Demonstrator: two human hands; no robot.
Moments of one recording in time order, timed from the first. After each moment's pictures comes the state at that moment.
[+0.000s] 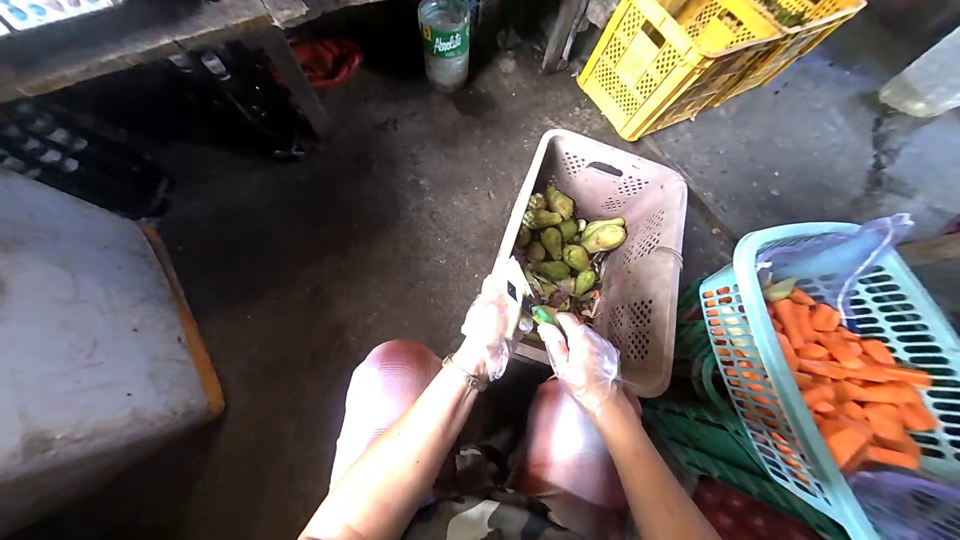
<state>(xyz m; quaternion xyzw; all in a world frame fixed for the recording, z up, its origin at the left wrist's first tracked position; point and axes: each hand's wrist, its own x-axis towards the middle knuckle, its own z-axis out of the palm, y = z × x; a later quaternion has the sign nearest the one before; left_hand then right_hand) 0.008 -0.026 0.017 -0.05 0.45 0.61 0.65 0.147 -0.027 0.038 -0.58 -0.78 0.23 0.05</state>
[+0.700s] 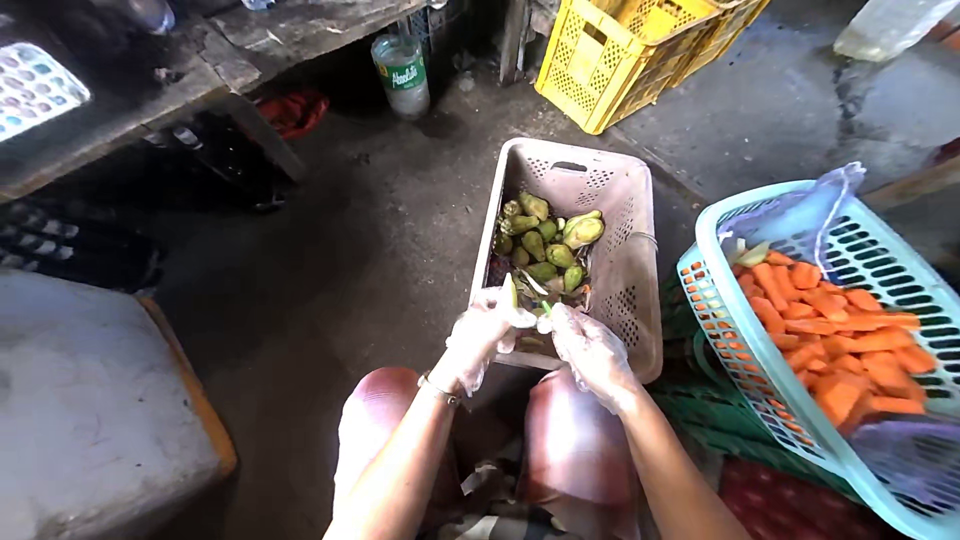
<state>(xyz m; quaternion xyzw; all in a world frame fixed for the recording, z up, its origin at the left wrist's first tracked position) 0.004 -0.033 0.018 0.25 0.47 0.53 0.66 0.181 -0.011 0.055 -0.59 -0.62 0.48 0.17</state>
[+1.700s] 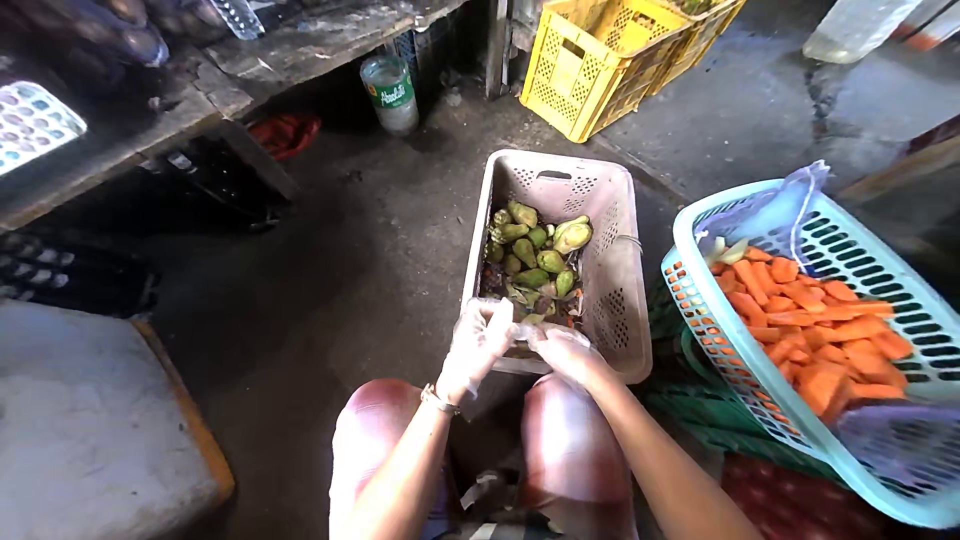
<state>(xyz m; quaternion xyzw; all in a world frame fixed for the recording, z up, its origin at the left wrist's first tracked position) 0.016 -0.032 0.006 0.41 0.58 0.51 0.48 0.177 0.017 0.034 -0.59 -0.68 0.43 -0.11</state>
